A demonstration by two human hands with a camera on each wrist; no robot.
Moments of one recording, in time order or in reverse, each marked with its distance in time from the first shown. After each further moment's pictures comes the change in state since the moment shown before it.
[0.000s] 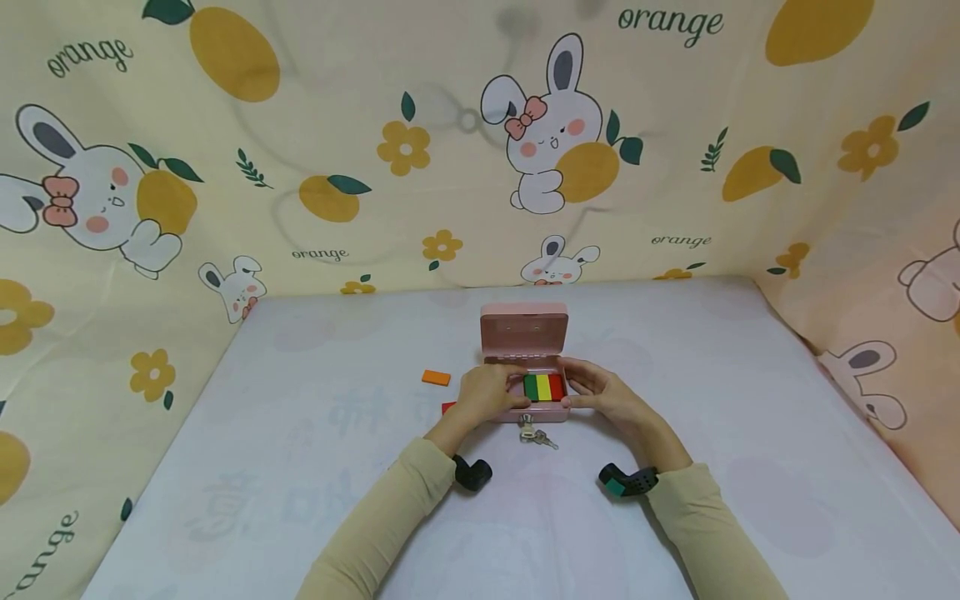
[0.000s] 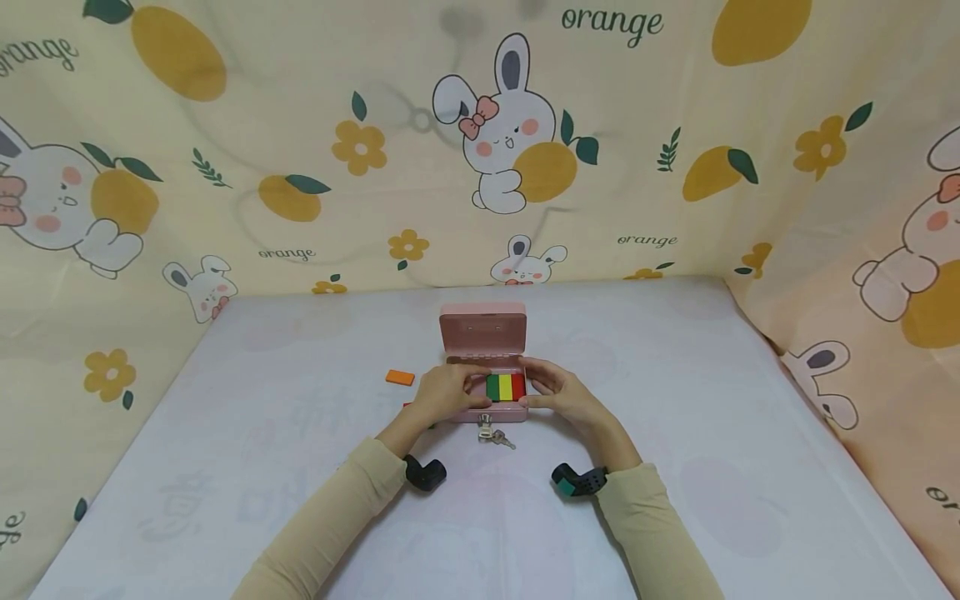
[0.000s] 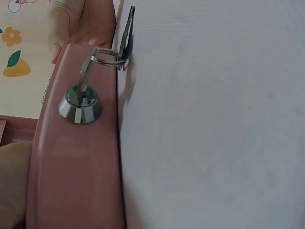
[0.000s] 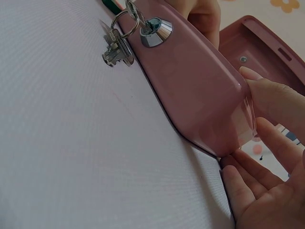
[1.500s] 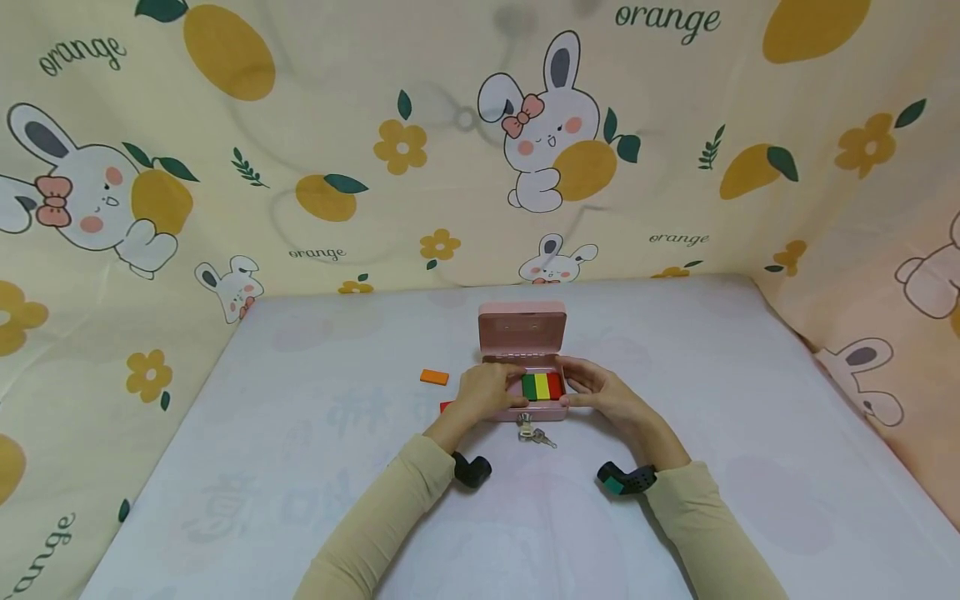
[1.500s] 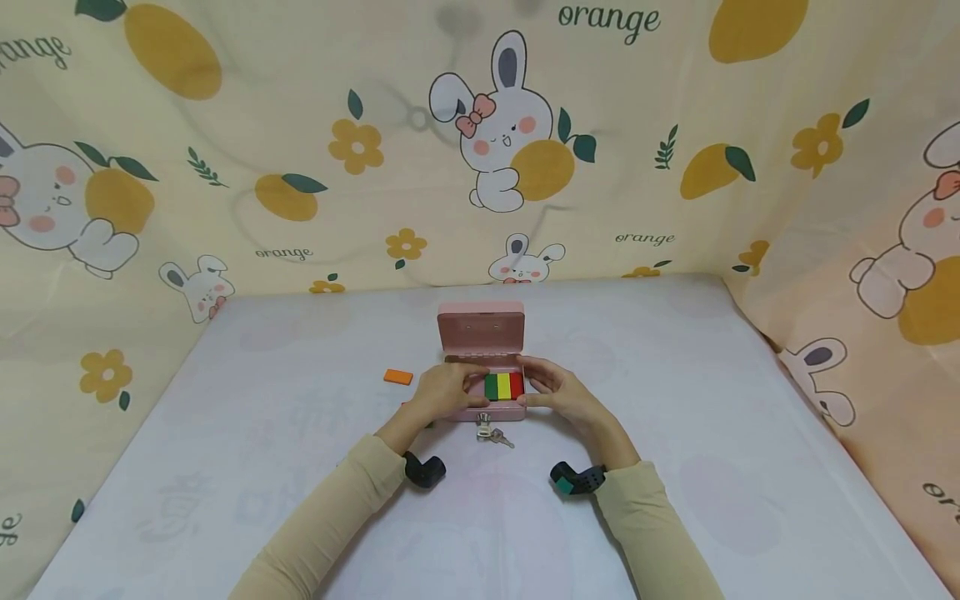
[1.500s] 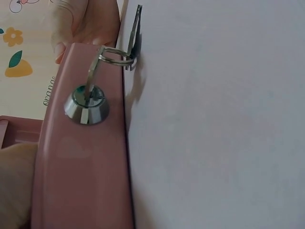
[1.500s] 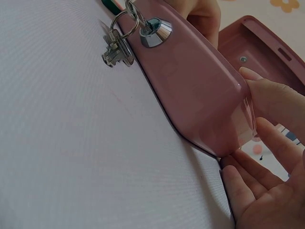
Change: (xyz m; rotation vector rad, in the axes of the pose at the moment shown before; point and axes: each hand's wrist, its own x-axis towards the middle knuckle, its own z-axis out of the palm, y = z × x) left_hand 0.001 0.003 -0.003 0.018 -0.044 -0.007; right_hand -0.001 0.001 0.000 -0.019 0.001 0.015
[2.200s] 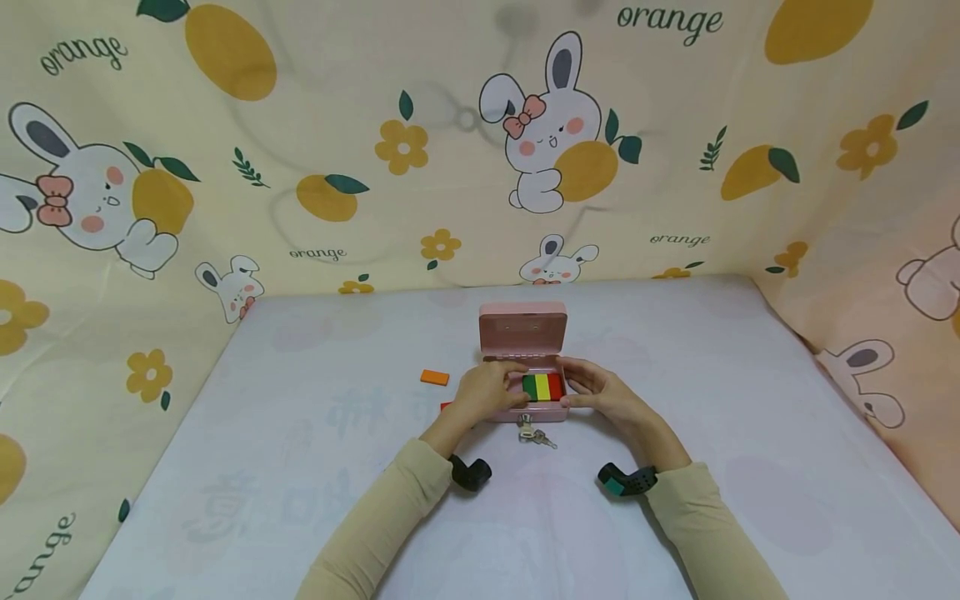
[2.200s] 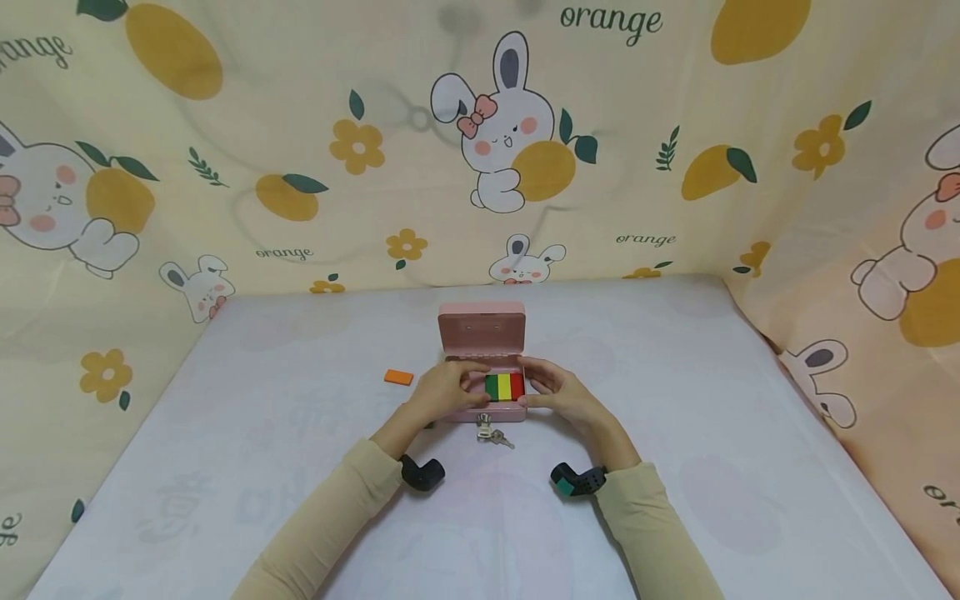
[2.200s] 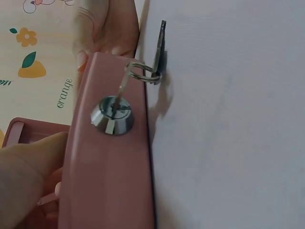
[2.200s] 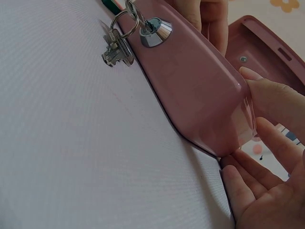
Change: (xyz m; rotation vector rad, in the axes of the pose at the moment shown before) left_hand -0.005 -0.002 -0.006 -0.187 0.037 0.046; right_hand 0.001 0.001 0.000 0.034 -0.002 0.006
